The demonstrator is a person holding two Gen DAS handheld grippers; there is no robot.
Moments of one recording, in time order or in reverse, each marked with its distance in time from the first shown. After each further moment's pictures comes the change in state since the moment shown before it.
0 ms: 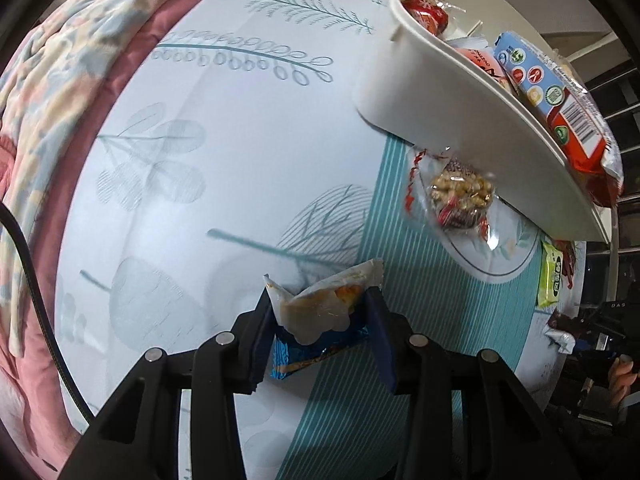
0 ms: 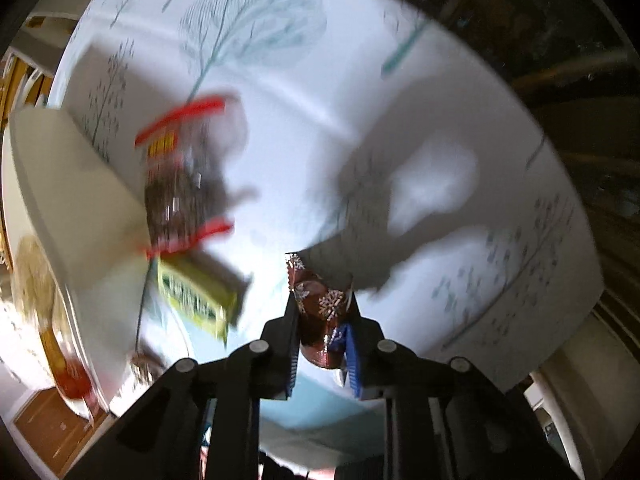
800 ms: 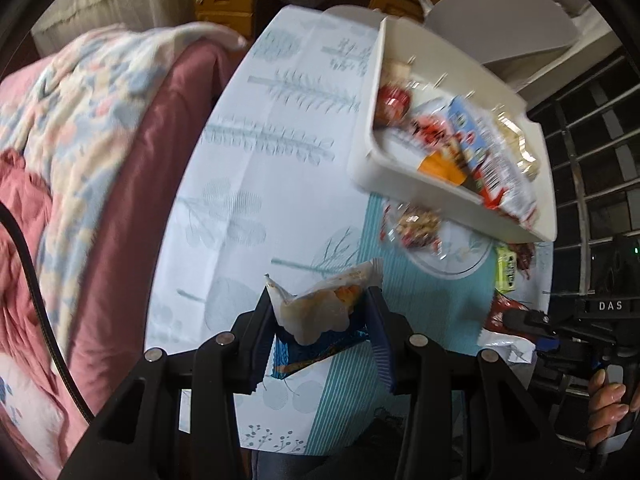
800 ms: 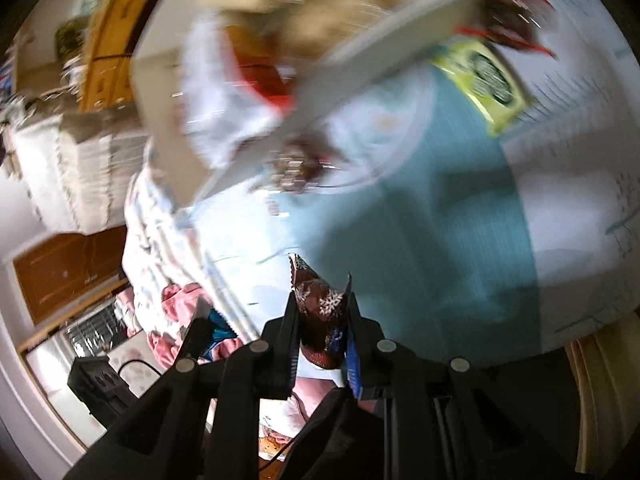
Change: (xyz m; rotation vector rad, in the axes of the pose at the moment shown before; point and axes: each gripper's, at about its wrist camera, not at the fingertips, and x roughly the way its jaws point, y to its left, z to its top) left arm -0.127 -0.003 0.017 0.084 -0.059 0.004; right arm -0.013 0.133 -0.160 -0.445 0.199 0.215
